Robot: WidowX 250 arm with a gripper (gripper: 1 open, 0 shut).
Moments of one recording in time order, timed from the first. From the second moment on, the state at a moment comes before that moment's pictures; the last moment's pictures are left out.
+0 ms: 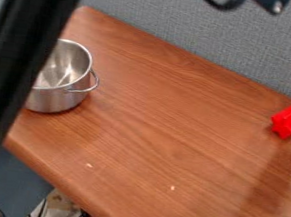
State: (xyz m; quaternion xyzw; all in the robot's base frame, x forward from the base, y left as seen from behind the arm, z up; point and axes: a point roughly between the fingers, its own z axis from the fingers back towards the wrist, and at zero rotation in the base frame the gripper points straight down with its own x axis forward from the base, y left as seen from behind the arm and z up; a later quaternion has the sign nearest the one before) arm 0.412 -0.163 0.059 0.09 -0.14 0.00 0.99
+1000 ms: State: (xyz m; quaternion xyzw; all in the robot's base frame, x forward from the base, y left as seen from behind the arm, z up) arm 0.445 -0.127 0.050 0.16 -0.08 -0.02 0.98
